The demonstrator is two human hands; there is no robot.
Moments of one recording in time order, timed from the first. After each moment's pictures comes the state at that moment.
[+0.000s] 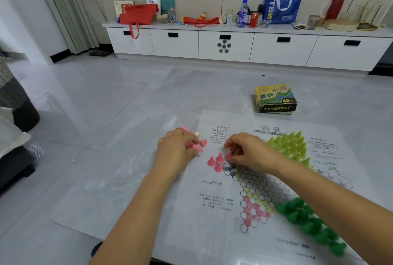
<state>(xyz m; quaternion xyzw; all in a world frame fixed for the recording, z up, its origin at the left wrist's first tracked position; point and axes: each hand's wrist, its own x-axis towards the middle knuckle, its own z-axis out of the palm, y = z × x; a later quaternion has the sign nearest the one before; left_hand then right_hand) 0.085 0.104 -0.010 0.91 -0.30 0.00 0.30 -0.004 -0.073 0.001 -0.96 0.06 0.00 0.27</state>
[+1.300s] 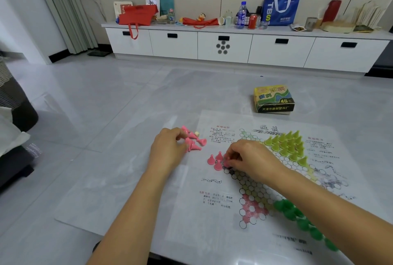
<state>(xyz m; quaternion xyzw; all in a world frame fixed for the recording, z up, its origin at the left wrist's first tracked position) 0.093 0.112 -0.010 0.90 -0.20 -0.04 0.38 -0.021 -0.055 0.004 -0.98 0.07 -0.03 0.19</state>
